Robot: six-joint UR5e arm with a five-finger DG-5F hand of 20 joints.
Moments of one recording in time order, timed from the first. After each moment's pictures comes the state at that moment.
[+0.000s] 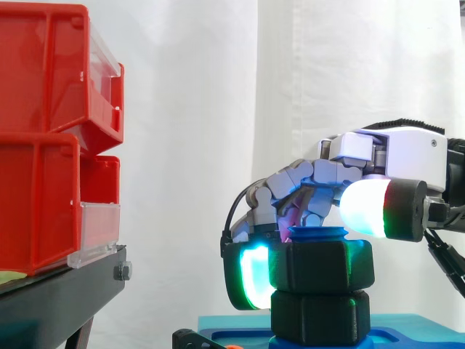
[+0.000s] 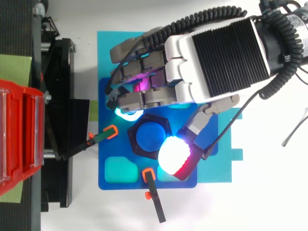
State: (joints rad) arm -0.02 -2.32 -1.19 -2.59 -2.02 -1.46
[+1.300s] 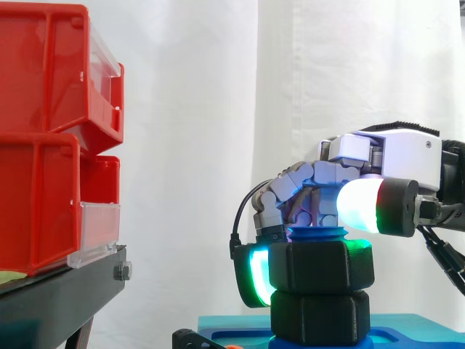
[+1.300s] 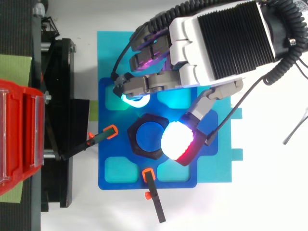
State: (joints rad) arm -0.05 -2.32 -1.19 -2.58 -2.03 -1.46
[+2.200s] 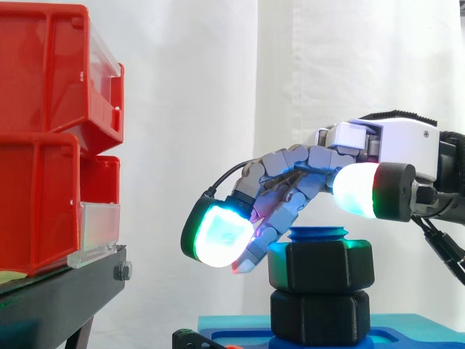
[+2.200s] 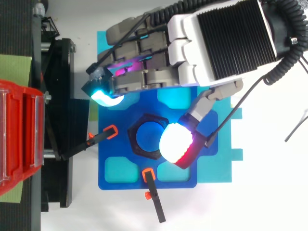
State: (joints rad) arm -0.04 -2.32 -1.17 -2.59 -2.04 -1.46
